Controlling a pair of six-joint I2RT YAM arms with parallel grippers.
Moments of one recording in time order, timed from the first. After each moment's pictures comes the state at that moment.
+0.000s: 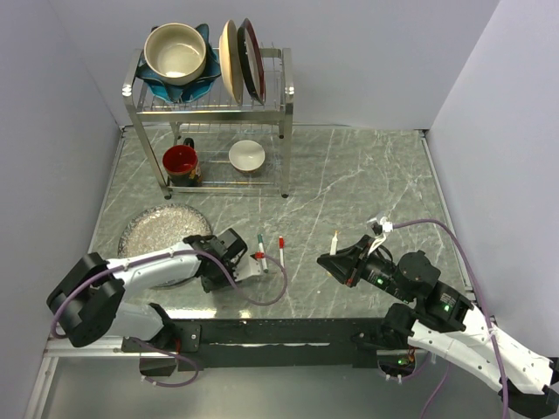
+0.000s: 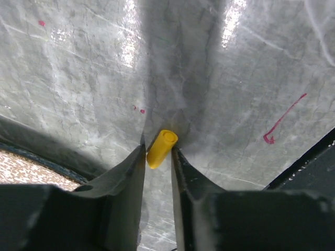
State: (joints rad) left arm -0.81 1.32 0.65 -0.70 -0.03 0.51; right arm 0.93 0.33 0.53 -0.30 -0.02 0.54
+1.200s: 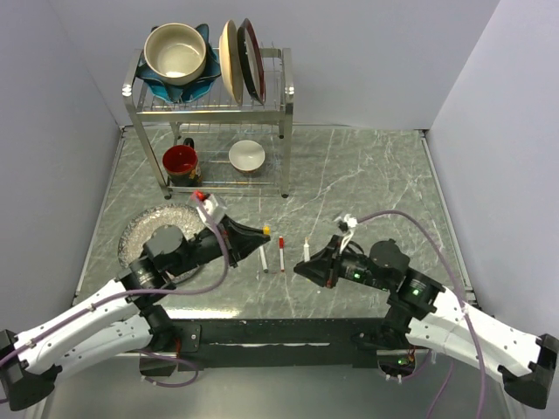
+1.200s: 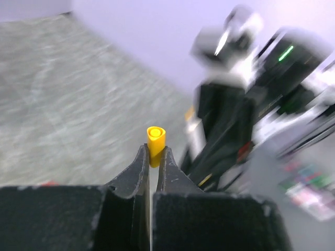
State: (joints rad) left arm -0.90 0.71 0.64 0.11 0.20 -0.38; right arm 0.93 0.55 0.48 -0.07 -0.24 0.55
